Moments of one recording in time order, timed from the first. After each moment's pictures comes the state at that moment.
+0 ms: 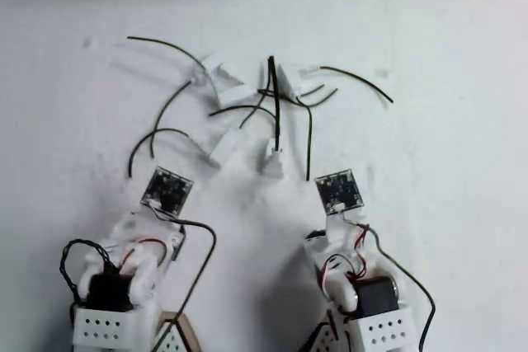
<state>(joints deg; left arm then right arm) -0.7 -103.3 97.2 70.4 -19.9 -14.3 -102.3 96.3 71.8 4.3</state>
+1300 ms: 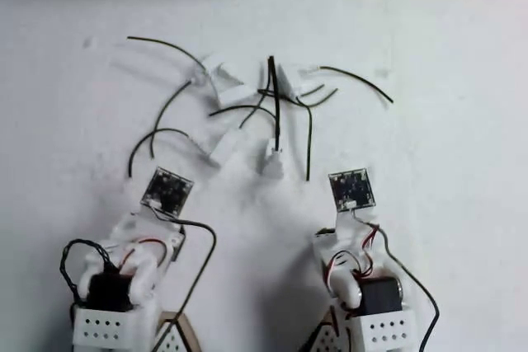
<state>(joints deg) -0.7 -103.3 97.2 70.9 -19.9 -10.1 -102.3 96.3 71.8 4.3</state>
